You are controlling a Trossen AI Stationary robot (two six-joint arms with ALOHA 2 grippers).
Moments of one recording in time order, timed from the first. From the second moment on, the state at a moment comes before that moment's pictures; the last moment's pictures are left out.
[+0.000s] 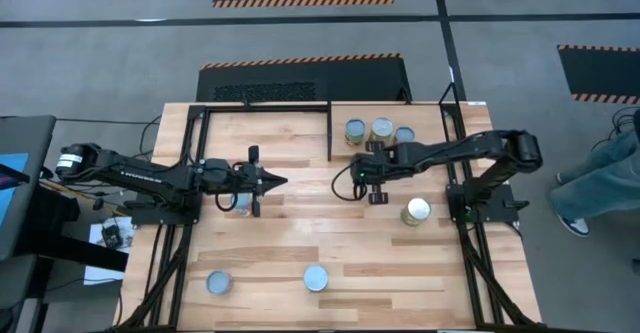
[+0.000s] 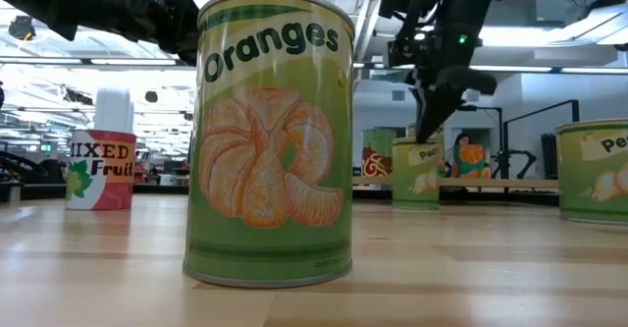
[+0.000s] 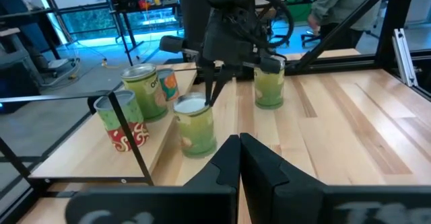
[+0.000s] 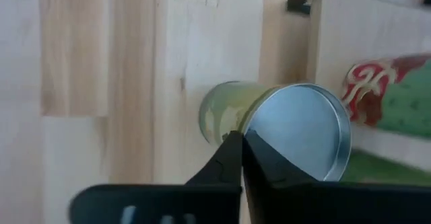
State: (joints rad) left arm -0.03 0.98 0.37 0.47 -0.15 0.09; right arm -0.06 1.56 1.10 -0.78 0.27 -0.17
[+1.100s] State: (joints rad) left arm -0.03 0.98 0.37 0.46 -0.15 0.08; right arm -0.30 1.07 1.02 -1.36 0.39 0.34
